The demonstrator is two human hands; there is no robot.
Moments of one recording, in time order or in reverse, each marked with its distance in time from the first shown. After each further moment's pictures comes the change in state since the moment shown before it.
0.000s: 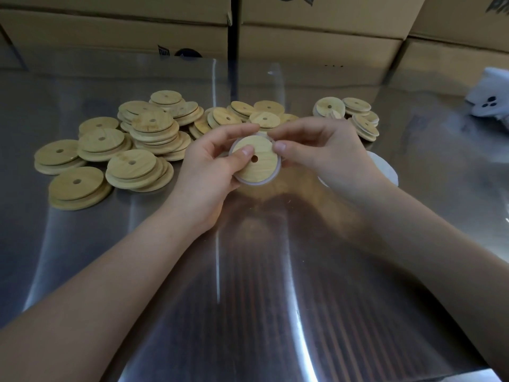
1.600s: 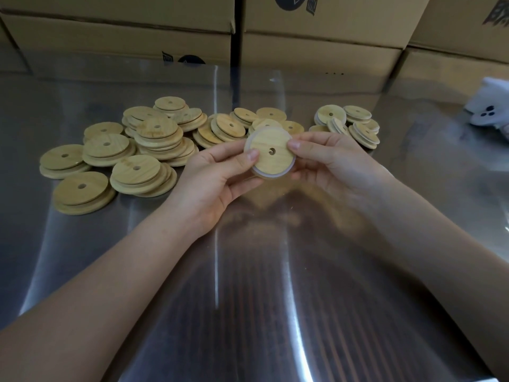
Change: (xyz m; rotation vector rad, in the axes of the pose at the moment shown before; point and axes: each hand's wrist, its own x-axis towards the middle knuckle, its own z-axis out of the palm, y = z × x) left_hand 0.010 -0.004 -0.011 -0.271 -0.065 -0.181; right_hand 0.011 0.008 -0.012 0.356 -0.059 0.332
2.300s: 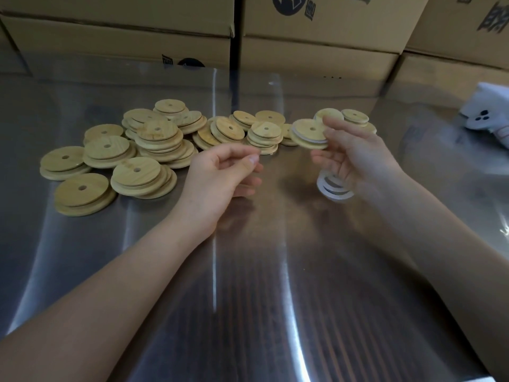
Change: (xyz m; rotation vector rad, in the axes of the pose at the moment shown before) left_hand -0.006 -0.003 0.007 0.400 0.123 0.162; right_hand 0.008 -0.009 -0.027 0.172 0.379 -0.003
